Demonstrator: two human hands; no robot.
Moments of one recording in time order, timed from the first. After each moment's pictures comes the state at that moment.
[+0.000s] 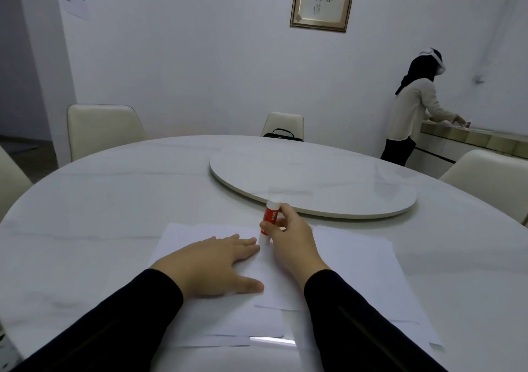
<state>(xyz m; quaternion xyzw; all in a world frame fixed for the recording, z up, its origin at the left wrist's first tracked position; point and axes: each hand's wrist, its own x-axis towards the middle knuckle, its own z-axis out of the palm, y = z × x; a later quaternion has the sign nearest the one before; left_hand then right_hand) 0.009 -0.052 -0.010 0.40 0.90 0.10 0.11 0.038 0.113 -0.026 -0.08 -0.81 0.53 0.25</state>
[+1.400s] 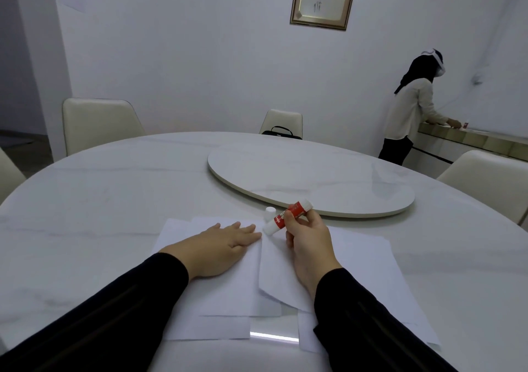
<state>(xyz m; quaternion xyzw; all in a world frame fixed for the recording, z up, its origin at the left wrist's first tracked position) -0.030 -0.036 -0.027 0.44 0.88 0.14 0.11 0.040 0.130 -0.034 -0.12 -0.57 0.77 0.26</state>
